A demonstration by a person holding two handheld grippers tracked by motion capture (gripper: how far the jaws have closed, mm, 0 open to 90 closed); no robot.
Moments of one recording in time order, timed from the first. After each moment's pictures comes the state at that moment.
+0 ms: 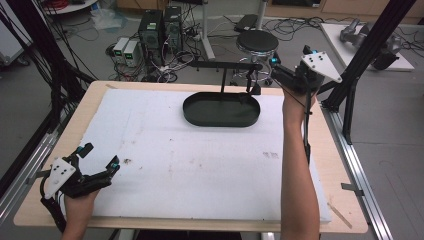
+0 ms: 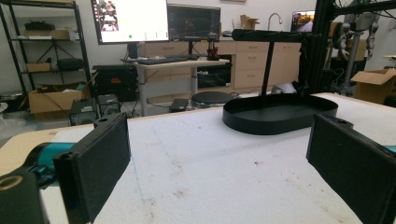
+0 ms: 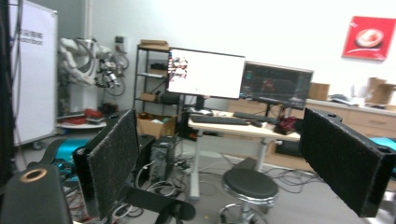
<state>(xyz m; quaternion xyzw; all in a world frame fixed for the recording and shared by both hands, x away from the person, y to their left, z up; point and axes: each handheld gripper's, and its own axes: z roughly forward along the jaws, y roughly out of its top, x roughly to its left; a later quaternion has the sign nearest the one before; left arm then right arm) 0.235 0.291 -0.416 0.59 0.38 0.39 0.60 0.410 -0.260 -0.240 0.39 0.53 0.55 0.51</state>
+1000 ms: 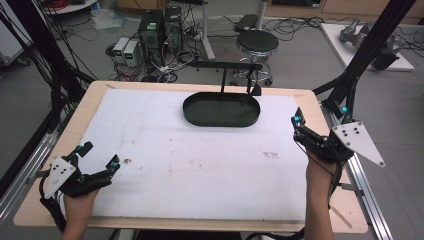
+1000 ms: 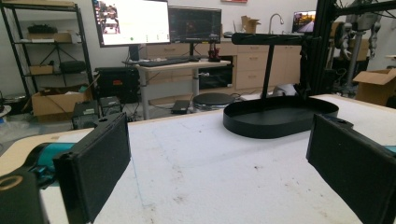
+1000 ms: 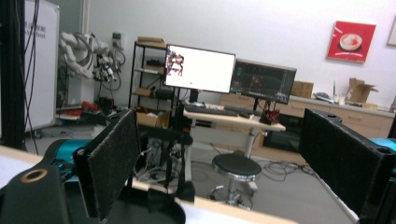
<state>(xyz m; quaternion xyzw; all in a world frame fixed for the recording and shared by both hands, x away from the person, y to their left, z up) 0.235 0.288 -0.409 0.59 0.37 0.40 0.60 0.255 -0.288 -0.281 0.39 0.53 0.54 0.52</state>
